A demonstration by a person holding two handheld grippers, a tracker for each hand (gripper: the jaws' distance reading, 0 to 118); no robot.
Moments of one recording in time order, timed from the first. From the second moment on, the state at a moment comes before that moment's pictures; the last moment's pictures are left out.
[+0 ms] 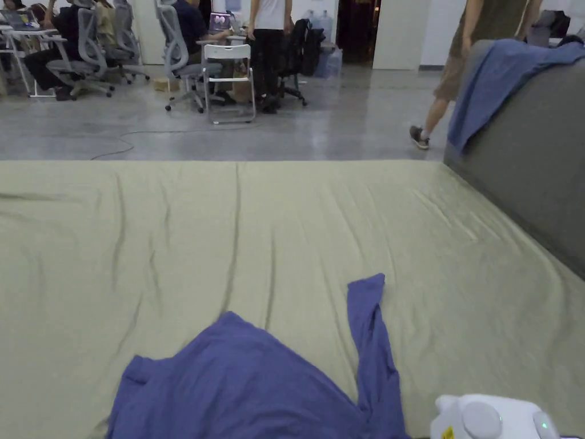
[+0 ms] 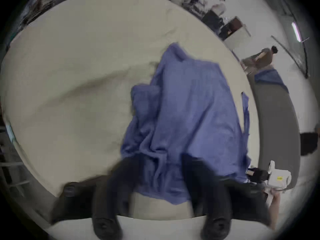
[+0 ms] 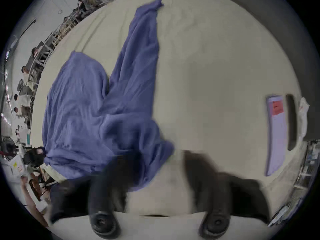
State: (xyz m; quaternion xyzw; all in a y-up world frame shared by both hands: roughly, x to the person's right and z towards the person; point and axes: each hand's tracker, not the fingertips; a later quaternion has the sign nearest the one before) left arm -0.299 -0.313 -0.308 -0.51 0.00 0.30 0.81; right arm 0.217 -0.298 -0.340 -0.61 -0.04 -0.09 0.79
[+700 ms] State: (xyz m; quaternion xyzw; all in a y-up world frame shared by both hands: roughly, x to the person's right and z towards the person) left arm -0.176 -0.226 -0.396 -0.37 -0.15 0.12 0.91; right arm 0.191 -0.219 -0.226 -0.43 0.07 -0.12 0.89
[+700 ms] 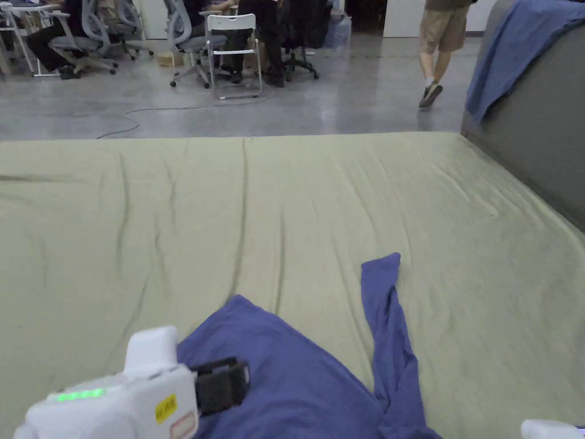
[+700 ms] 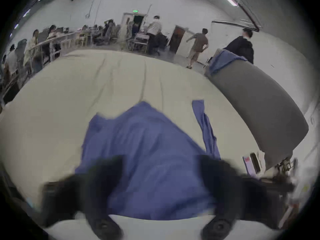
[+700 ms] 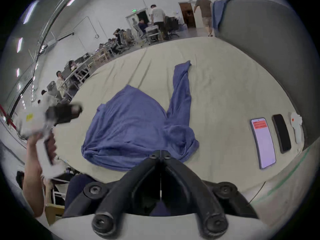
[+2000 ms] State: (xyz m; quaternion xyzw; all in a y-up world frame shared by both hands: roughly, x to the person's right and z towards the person) left arm -0.220 -0.121 -0.426 -0.33 -0.09 0.10 0.93; right arm 0.189 -0.204 -0.286 -0.38 0.02 -0.15 0.91
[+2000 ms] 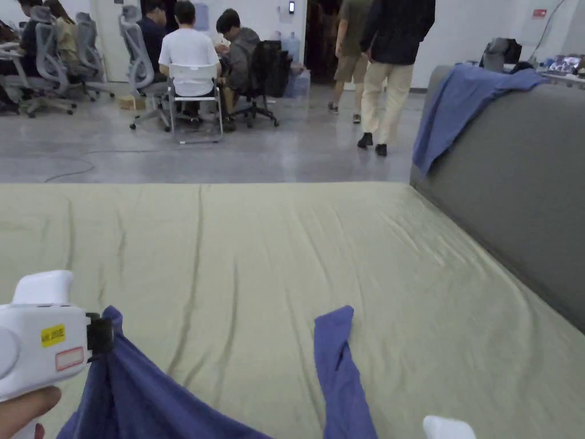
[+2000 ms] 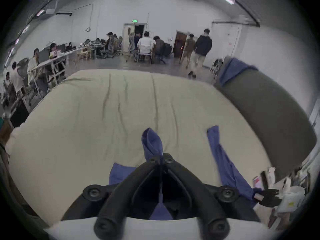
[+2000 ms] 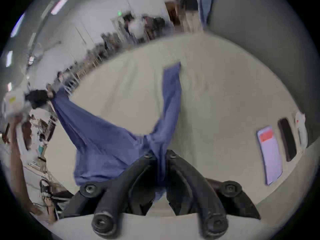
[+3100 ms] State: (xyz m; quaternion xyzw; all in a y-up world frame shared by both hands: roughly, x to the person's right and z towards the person) left arm -0.292 0.209 -0.592 -0.04 0.04 0.16 0.99; right arm 0.152 0.285 -0.589 -0.10 -0.03 0.01 0.99
